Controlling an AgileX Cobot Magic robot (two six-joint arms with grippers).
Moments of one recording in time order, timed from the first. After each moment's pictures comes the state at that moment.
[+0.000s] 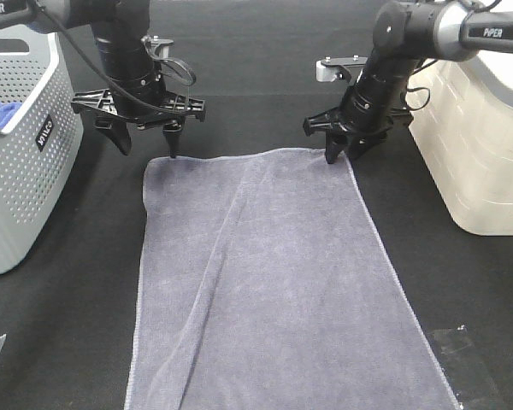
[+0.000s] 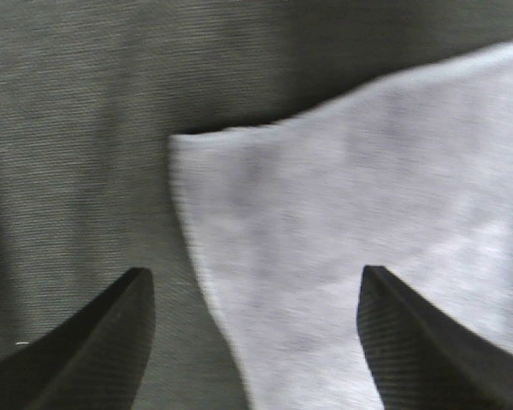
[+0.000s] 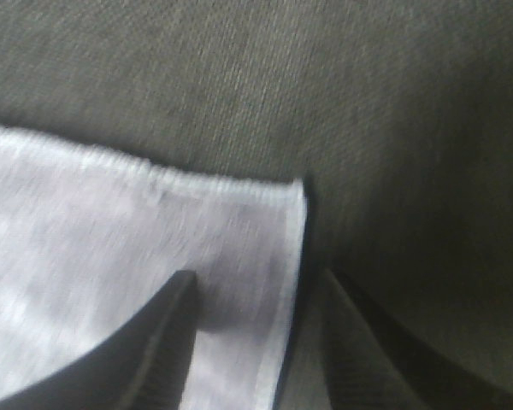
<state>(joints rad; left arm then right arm) -0.36 2.42 -2.14 0.07 1.18 -0.37 0.27 2.47 -2.01 0.08 0.85 -0.09</state>
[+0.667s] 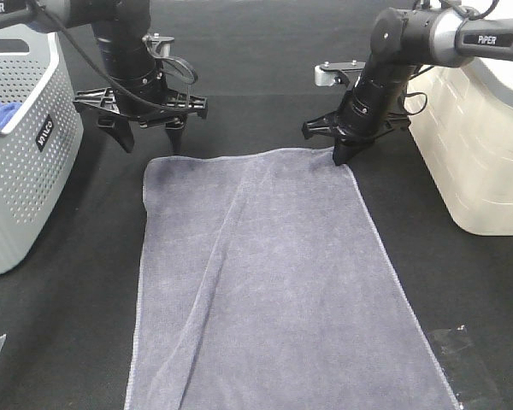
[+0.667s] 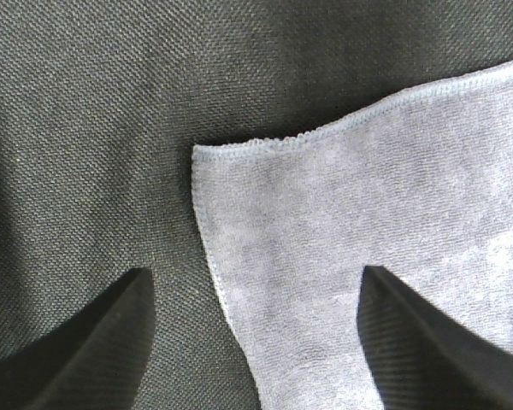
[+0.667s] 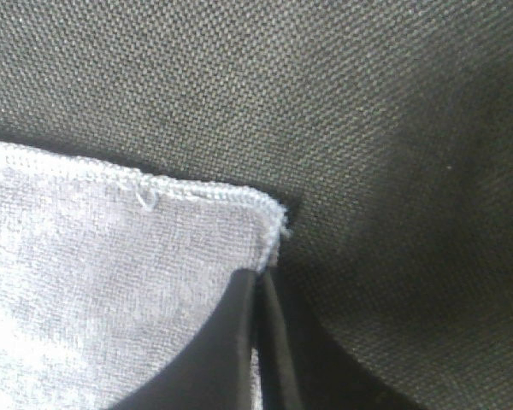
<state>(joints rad) -0.36 2.42 -2.14 0.07 1.15 -0.38 0.27 2.50 -2.02 0.08 0.86 -0.09</state>
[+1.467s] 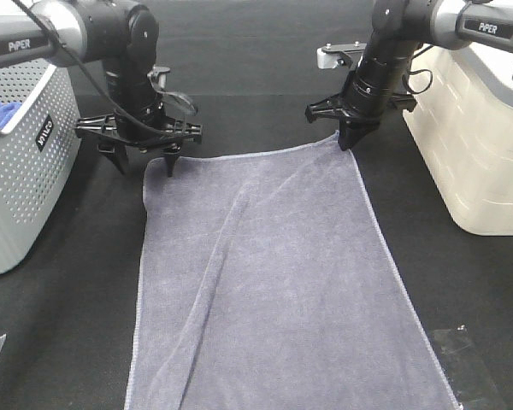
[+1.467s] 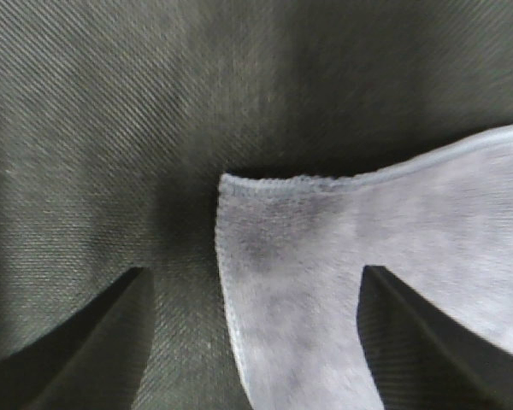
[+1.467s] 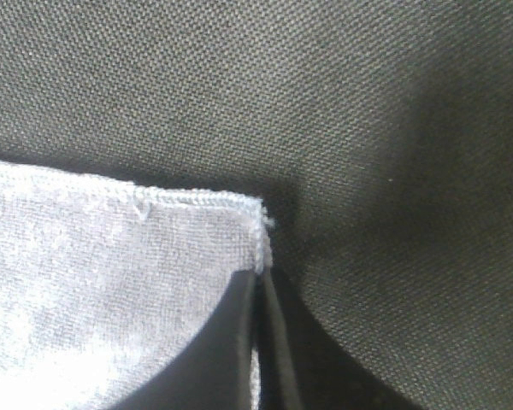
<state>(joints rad) -0.35 2.52 -2.14 0.15 1.12 -0.47 0.27 2.51 -2.17 0.03 0.99 -0.06</state>
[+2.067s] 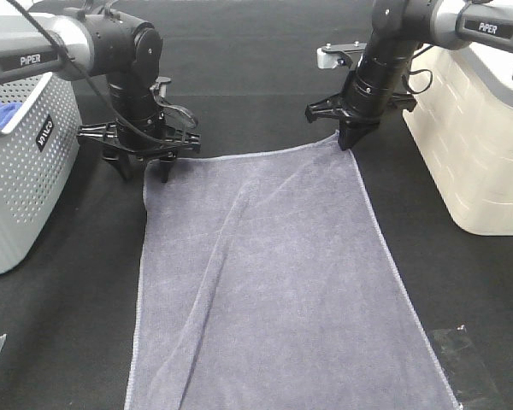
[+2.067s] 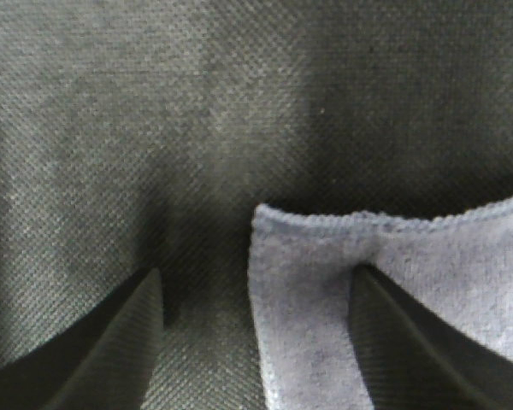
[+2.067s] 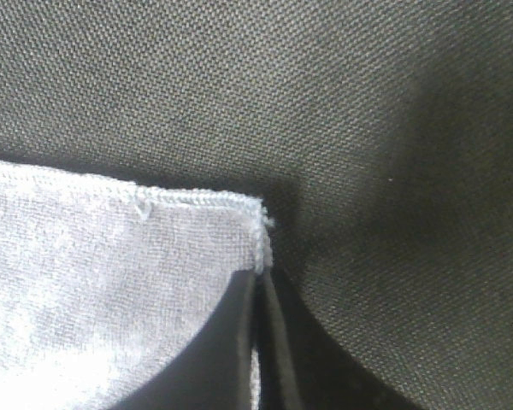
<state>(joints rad) -0.35 2.56 -2.15 0.16 1.09 -0.48 0.27 2.51 -2.17 0.03 0.99 -0.06</state>
